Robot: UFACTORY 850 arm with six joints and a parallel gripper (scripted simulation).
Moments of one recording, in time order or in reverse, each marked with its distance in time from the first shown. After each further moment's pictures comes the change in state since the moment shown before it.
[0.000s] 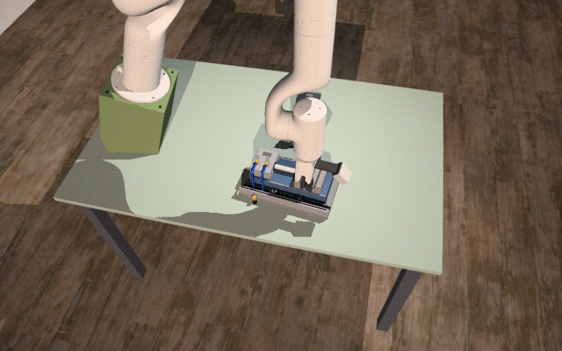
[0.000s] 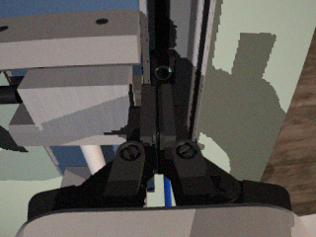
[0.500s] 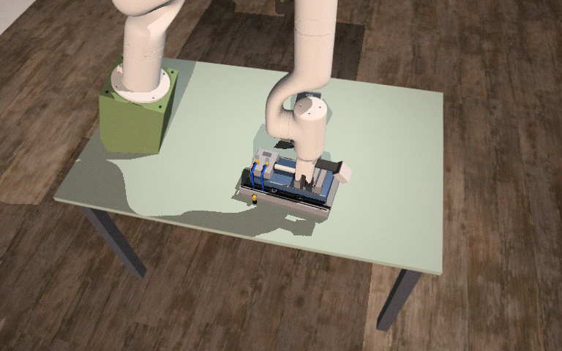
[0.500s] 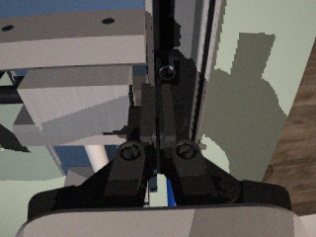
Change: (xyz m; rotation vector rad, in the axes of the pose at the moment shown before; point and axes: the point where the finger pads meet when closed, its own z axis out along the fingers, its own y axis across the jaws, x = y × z) arm 0.000 -0.004 0.000 0.000 0.000 0.000
